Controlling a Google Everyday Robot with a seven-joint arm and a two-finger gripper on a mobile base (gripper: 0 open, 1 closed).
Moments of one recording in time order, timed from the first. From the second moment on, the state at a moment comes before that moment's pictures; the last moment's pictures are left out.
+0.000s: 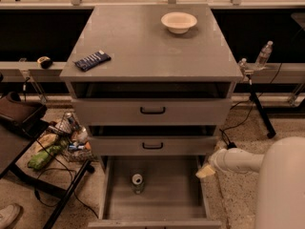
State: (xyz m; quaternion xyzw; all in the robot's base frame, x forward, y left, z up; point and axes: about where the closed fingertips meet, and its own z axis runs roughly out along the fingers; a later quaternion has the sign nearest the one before) arm 0.642 -0.274 0.359 -0.43 0.85 -0.03 0.30
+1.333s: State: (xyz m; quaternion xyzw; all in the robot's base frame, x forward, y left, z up) arm 0.507 -0.358 0.348 -0.49 0.86 -0.04 0.15
